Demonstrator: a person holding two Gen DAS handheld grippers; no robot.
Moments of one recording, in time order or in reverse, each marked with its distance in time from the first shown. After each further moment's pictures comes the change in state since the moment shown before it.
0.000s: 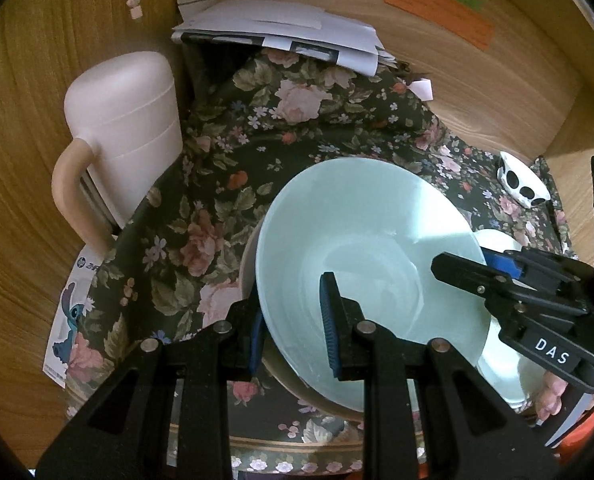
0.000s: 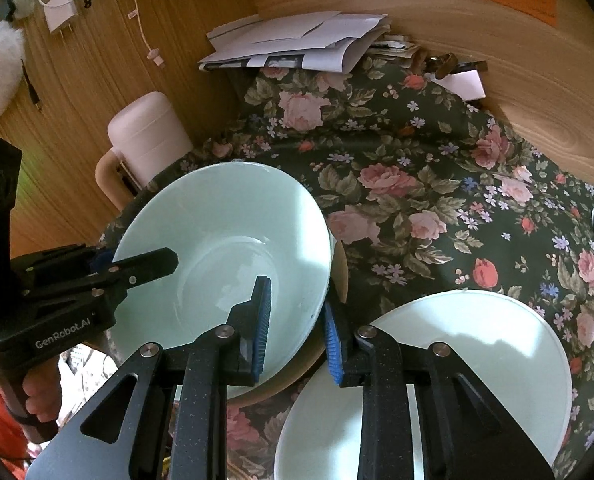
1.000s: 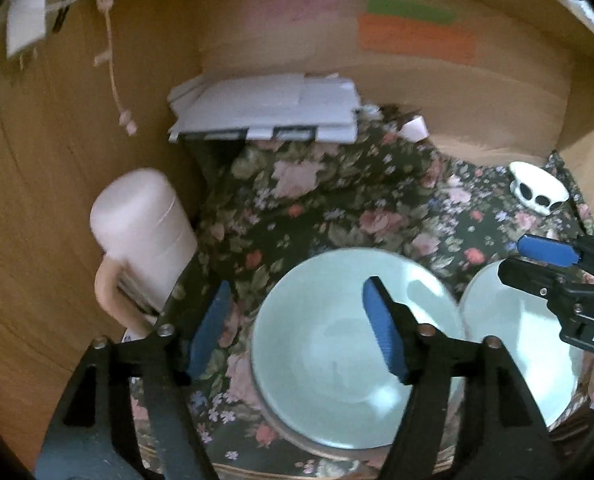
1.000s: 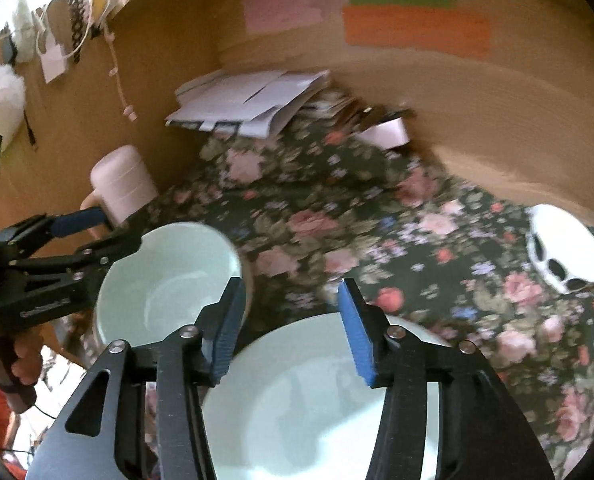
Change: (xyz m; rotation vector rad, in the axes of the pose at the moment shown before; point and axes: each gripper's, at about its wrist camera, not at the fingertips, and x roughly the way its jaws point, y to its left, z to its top) left arm -0.023 -0.039 0.030 0.162 -0.188 0.156; right arm -0.059 -0.046 -0.004 0.001 -0.158 -0.114
